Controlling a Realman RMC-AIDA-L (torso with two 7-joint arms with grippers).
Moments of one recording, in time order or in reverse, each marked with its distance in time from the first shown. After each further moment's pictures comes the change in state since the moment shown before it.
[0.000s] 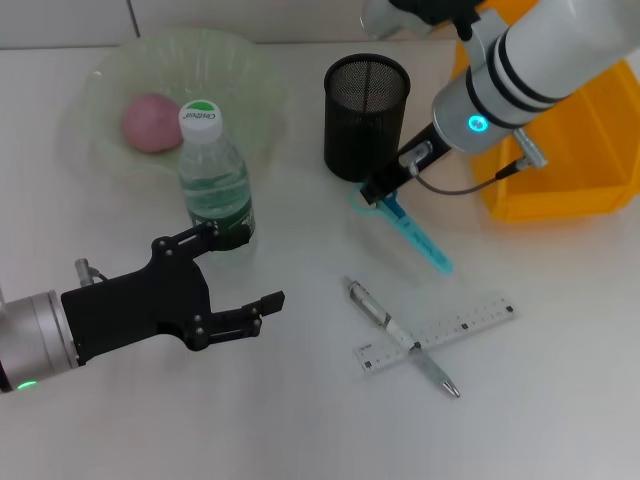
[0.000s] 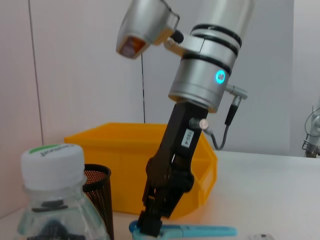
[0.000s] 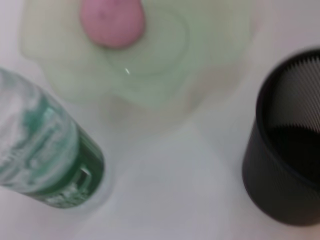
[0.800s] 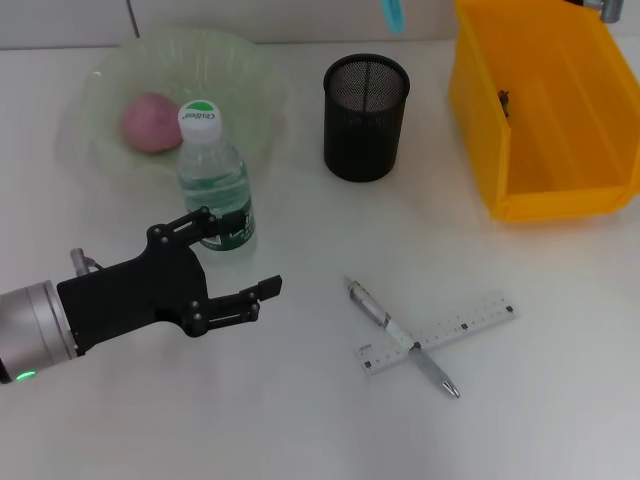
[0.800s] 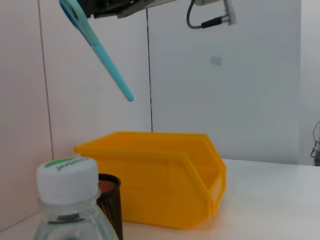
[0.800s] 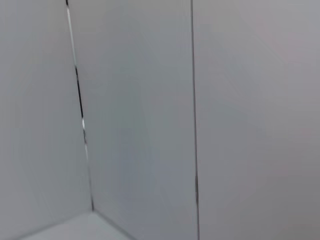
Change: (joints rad) left arm -0.004 -0.002 -0.014 0.000 -0.021 0.002 0.001; right arm -0.393 -0.003 0.200 -0.533 0.659 0.236 -0.701
